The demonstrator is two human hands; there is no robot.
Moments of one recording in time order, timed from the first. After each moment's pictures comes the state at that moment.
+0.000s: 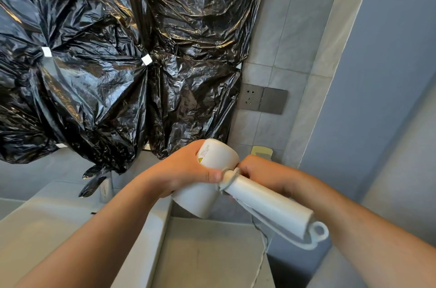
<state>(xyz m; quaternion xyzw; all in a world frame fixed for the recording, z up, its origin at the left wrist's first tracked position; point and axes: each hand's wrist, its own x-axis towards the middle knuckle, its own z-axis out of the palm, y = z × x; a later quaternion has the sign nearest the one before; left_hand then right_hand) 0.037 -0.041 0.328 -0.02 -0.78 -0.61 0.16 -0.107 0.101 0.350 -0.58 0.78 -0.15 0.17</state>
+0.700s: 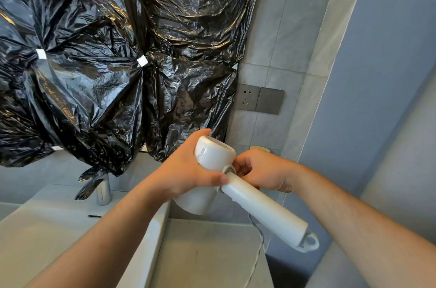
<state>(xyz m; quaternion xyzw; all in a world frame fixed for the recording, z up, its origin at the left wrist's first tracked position) 0.031 -0.034 0.318 0.08 -0.79 -0.55 0.25 -0.119 0.106 0.351 -0.55 0.74 -0.28 0.27</state>
